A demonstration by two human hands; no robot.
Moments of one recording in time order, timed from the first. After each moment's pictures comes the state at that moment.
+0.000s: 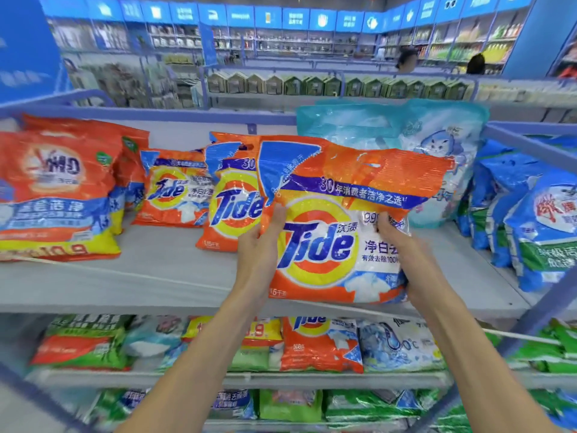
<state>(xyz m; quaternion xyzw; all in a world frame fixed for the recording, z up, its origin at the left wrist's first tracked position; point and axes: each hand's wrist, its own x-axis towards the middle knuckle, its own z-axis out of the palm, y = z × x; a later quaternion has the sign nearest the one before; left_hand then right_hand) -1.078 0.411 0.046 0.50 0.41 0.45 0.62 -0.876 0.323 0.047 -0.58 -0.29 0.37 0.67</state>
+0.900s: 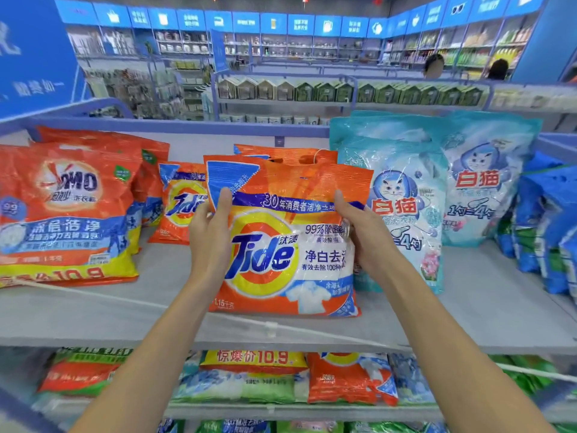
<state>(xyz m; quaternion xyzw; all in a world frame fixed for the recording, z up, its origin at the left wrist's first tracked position) -1.150 0.534 0.050 0.49 0.46 0.57 0.47 -0.940 0.457 0.065 -0.48 -0.33 0.44 0.69</state>
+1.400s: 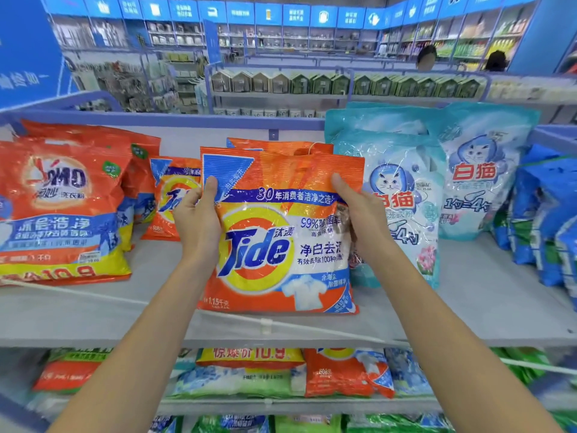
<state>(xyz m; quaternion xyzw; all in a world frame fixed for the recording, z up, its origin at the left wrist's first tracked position) -1.147 0.561 0.057 0.44 0.44 0.62 0.47 -0.933 0.463 0.075 -0.56 -0.33 0.34 0.68</state>
